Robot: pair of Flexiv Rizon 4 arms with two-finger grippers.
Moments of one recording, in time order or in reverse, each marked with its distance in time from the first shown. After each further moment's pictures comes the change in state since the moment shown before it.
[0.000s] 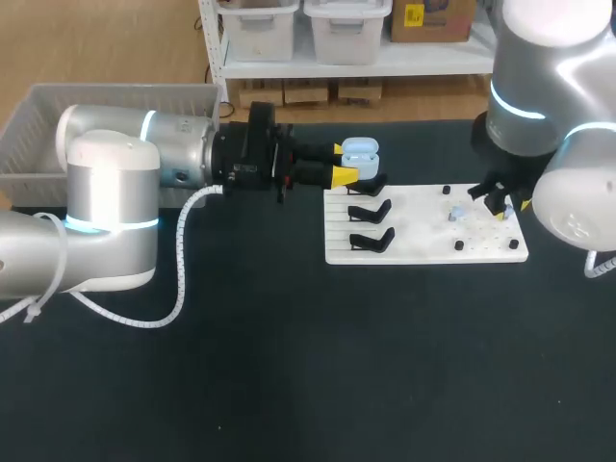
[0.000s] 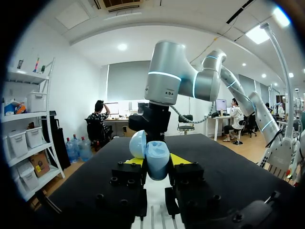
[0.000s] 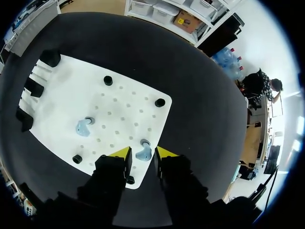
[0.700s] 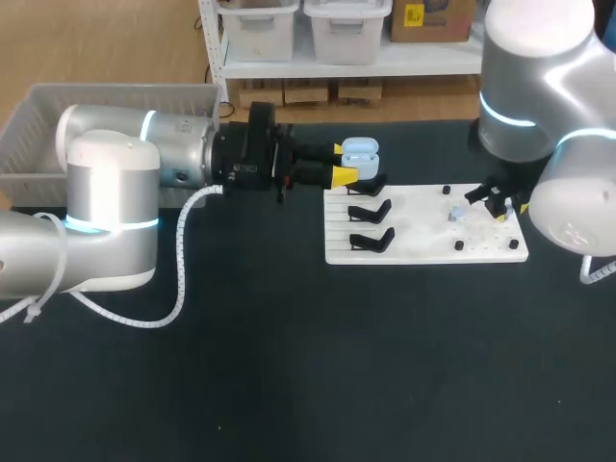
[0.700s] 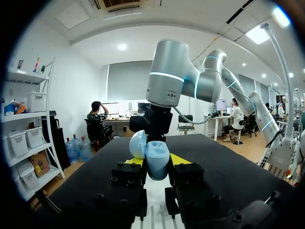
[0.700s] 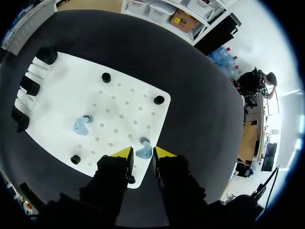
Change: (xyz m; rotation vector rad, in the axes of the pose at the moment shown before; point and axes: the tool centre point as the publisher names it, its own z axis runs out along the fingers) left arm 0.000 0.000 0.000 0.000 0.000 0.000; right arm 0.003 0.001 0.002 0.044 0.008 0.012
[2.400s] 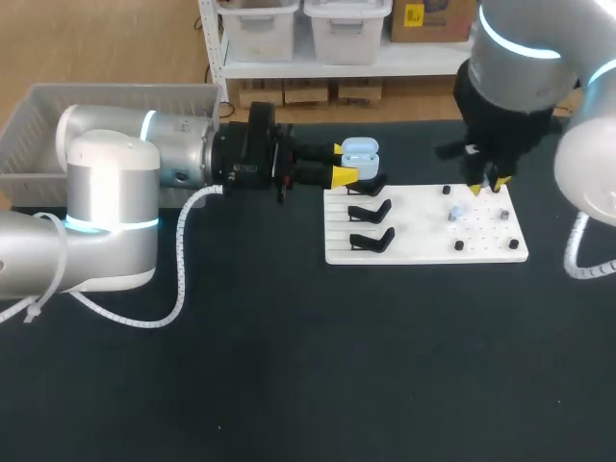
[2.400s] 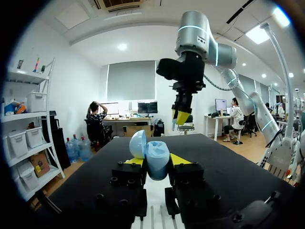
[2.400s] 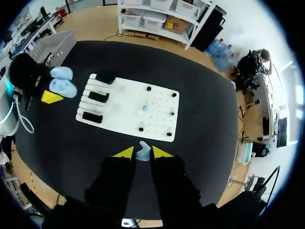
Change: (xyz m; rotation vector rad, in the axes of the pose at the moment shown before) left arm 0.000 0.000 0.000 0.000 0.000 0.000; right arm 0.025 0.071 -0.167 -0.116 -0.047 0.193
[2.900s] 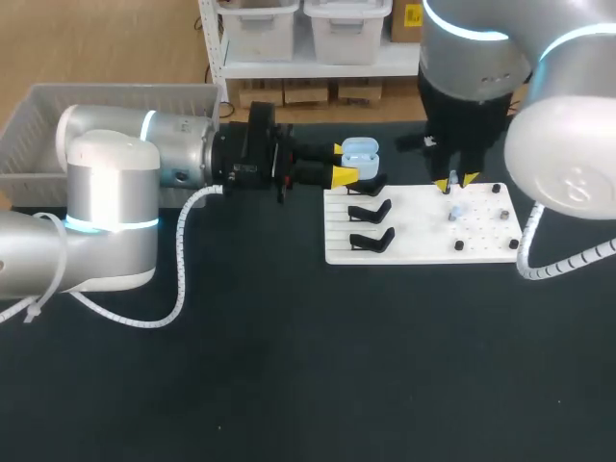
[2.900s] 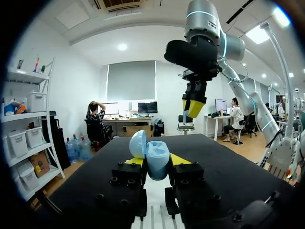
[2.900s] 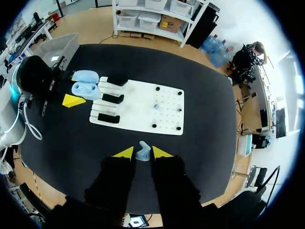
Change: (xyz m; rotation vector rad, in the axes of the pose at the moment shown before) left arm 0.000 0.000 0.000 0.000 0.000 0.000; right arm 0.000 0.039 -0.024 0.018 0.002 0.051
